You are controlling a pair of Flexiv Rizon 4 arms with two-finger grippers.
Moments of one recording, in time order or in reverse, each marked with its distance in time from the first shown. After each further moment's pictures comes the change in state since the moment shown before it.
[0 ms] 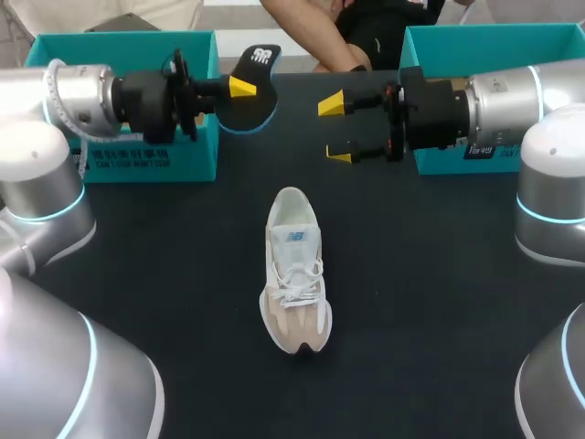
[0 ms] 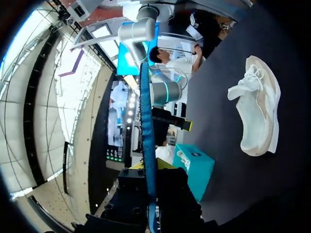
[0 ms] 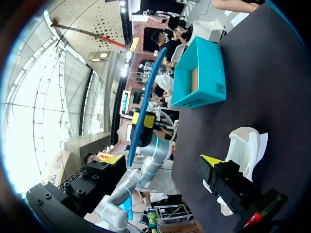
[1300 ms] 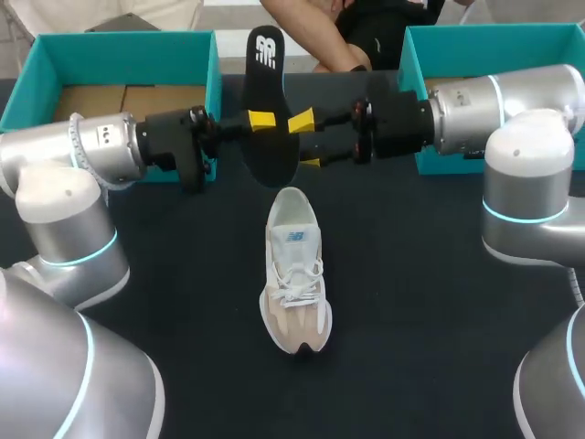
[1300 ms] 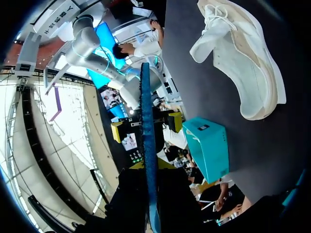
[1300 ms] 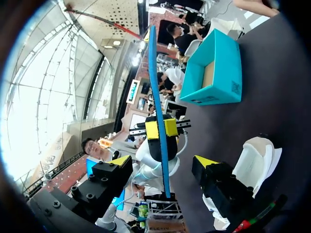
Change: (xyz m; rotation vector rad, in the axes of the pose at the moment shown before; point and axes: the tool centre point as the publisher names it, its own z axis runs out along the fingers) left arm 0.035 -0.014 0.025 -0.121 -0.050 0.492; right arm -0.007 -0.007 0.046 0.065 0.054 -0.136
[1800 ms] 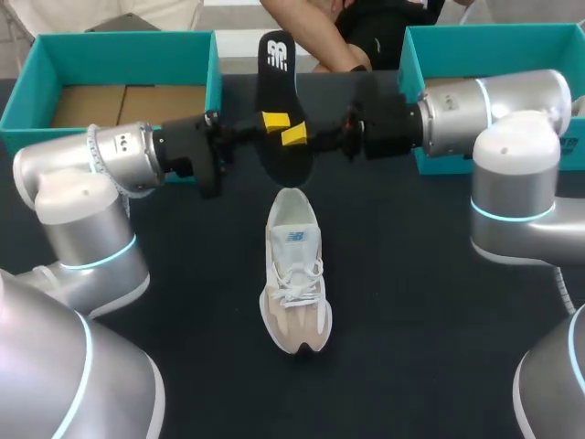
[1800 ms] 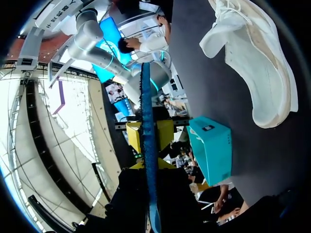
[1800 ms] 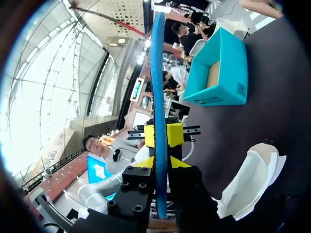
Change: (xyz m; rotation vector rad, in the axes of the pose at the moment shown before) left arm 0.003 -0.003 0.020 -0.039 -0.038 -0.044; right arm -0.004 0.003 0.014 0.010 0.031 -0.037
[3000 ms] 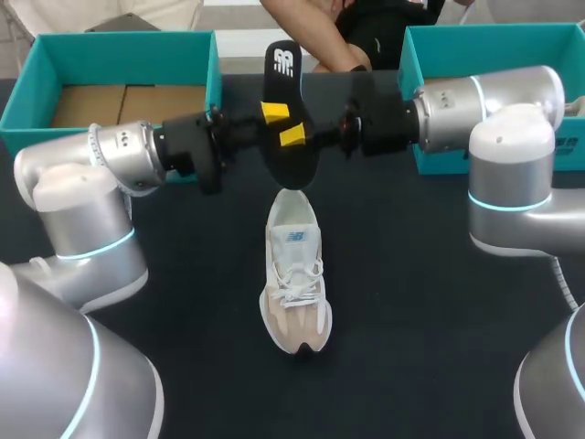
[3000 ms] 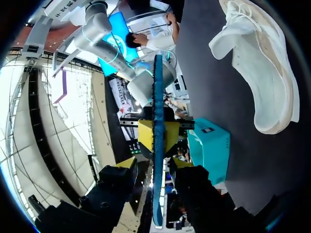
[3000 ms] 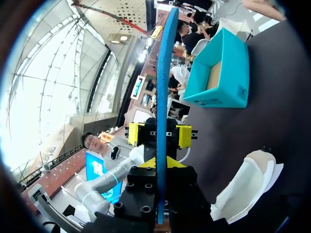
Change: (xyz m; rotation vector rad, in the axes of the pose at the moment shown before) left arm 0.002 0.009 -0.003 -0.029 0.010 -0.111; right arm -0.008 0.008 0.001 0.012 -0.003 -0.044
